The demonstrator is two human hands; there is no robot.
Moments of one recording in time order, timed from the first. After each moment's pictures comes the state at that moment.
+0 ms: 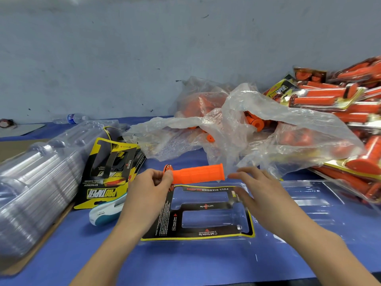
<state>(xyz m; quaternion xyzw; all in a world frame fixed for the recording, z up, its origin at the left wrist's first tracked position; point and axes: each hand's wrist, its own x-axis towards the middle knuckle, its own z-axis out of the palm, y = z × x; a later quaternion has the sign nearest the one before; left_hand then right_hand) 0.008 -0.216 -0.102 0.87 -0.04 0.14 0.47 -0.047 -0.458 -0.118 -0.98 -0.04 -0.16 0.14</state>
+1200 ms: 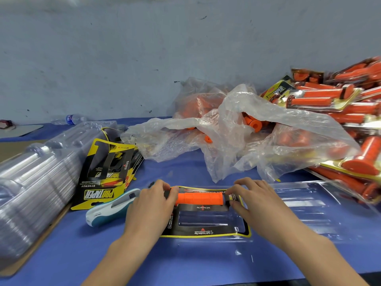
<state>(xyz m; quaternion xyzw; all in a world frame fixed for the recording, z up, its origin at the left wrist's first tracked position) 0.005 -0.225 -0.129 0.96 -0.04 0.12 0.24 -0.047 -0.462 -0.138 -0.99 -0.04 -0.11 0.11</state>
